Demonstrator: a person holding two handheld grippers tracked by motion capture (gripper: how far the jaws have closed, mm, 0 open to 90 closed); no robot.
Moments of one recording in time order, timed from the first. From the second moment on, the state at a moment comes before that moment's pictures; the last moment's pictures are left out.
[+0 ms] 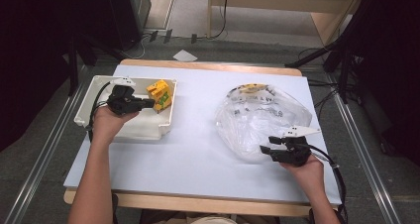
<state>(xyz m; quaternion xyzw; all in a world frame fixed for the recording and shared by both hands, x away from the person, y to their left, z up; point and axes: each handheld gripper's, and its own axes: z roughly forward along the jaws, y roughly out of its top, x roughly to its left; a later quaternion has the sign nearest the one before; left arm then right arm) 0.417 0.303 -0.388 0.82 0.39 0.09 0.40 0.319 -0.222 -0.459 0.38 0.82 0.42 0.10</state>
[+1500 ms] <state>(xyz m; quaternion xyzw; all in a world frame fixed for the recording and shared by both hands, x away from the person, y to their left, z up) 0.436 0.291 -0.428 0.82 0.42 0.10 0.38 0.316 -0.221 -0.460 0.38 0.82 0.41 0.10</state>
